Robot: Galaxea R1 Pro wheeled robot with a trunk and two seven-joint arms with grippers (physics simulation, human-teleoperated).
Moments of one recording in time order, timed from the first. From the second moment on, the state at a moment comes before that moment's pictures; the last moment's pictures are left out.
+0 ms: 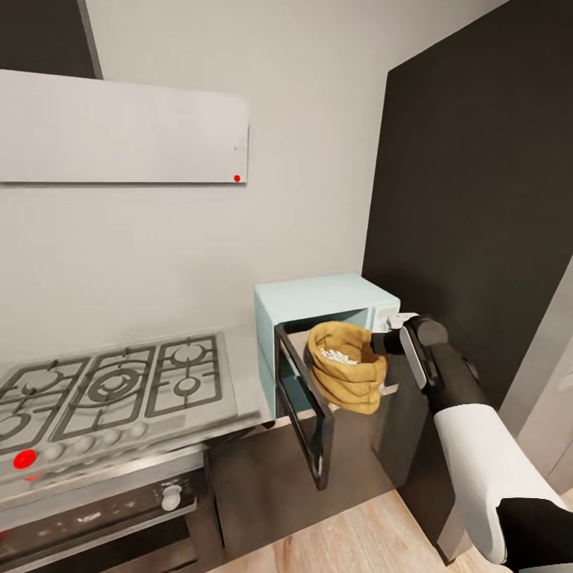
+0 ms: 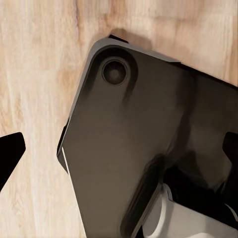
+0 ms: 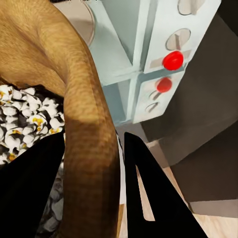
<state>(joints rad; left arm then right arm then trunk) 0.00 -0.02 0.02 -0.04 0.35 -0.14 0.00 -0.94 -0.04 -0.01 -1.02 0.02 1.04 0.03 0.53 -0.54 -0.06</state>
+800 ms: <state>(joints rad) 0.00 -0.02 0.02 -0.04 0.35 -0.14 0.00 -0.91 -0.04 -0.01 -0.96 0.03 0.92 0.03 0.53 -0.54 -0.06</state>
